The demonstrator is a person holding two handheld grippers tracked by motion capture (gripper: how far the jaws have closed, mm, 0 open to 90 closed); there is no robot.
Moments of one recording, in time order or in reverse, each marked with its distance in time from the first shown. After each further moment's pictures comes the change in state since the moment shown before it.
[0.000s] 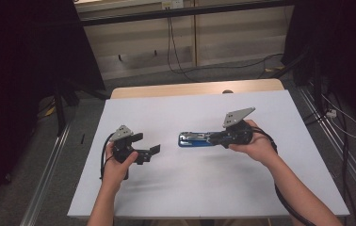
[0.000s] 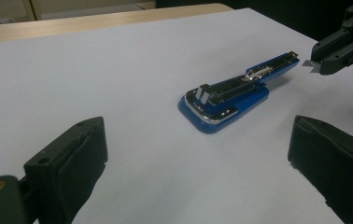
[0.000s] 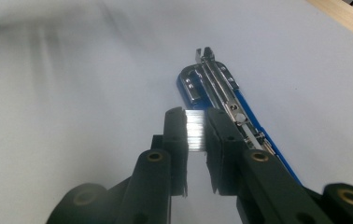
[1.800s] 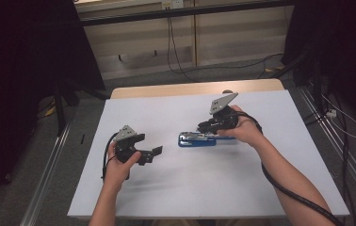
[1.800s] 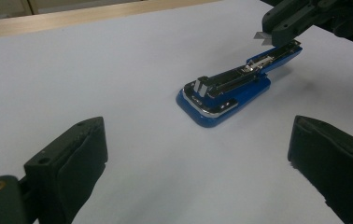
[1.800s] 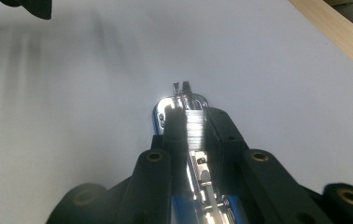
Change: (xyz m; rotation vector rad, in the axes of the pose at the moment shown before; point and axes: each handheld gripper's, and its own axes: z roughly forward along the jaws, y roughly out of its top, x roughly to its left) left arm -0.003 0.000 0.005 0.036 0.003 0.026; right arm -0.039 0.031 0.036 0.009 0.078 -0.084
